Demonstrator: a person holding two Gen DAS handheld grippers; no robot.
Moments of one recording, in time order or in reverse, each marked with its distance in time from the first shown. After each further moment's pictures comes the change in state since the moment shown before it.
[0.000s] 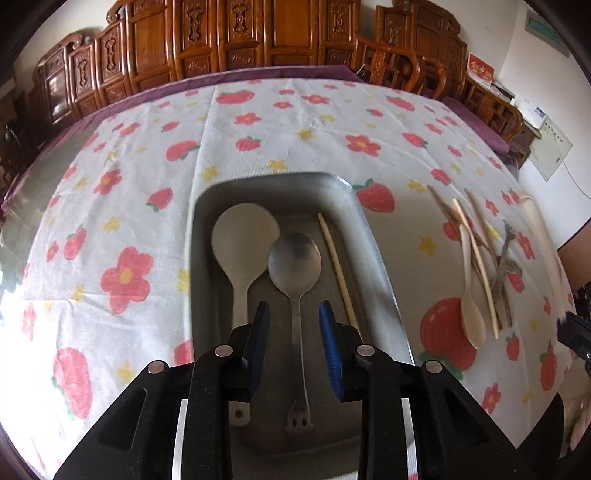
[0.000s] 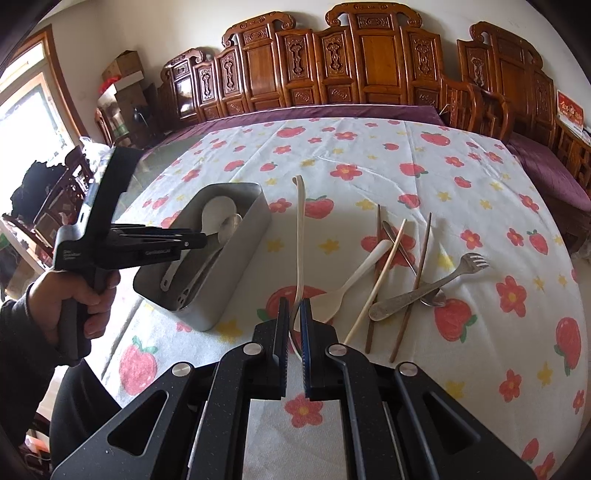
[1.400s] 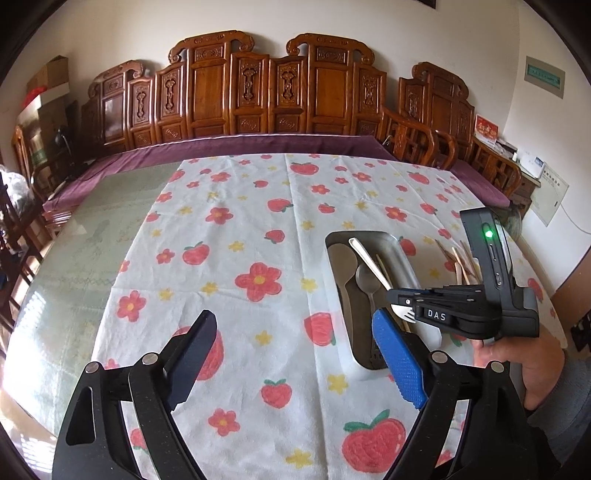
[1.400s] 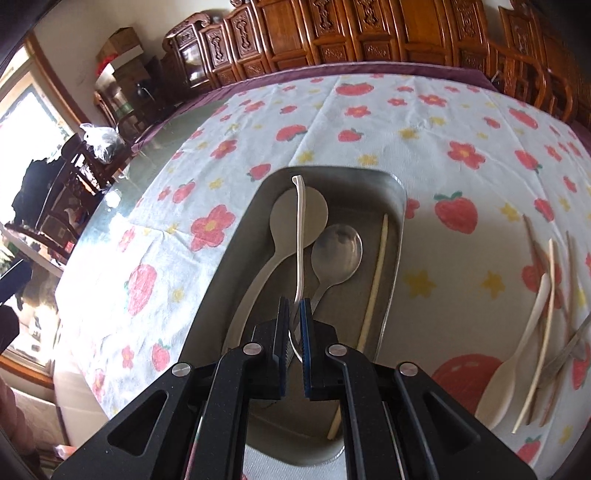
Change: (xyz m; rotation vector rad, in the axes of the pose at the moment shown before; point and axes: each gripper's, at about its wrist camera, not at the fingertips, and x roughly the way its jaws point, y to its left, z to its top) left arm -0.147 0.092 -0.059 -0.071 -0.232 0.061; right arm 0.149 0.107 0.056 0.065 0.183 0.087
